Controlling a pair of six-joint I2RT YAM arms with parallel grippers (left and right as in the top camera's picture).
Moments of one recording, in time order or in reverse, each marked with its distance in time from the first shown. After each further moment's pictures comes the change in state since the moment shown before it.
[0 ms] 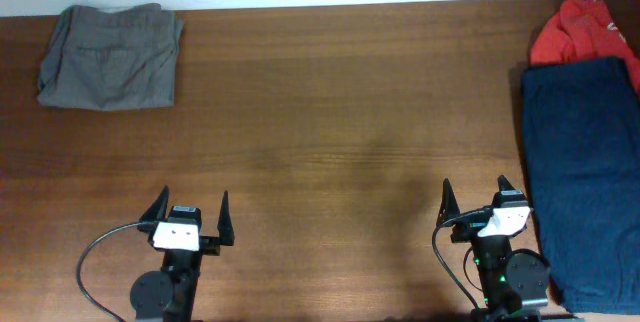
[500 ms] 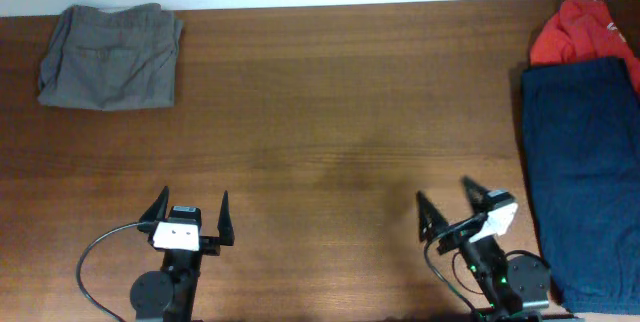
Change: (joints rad) left arm 0.000 0.000 0.000 0.000 0.000 0.000; right arm 0.000 0.000 0.000 0.029 -0.391 0.275
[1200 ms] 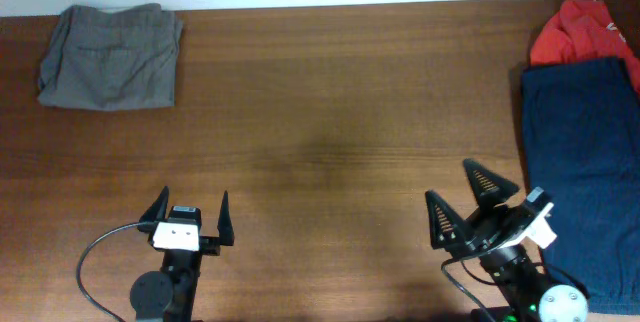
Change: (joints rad) left arm 0.000 0.000 0.000 0.001 0.000 0.000; right arm 0.002 0.145 0.200 0.329 -0.079 0.193
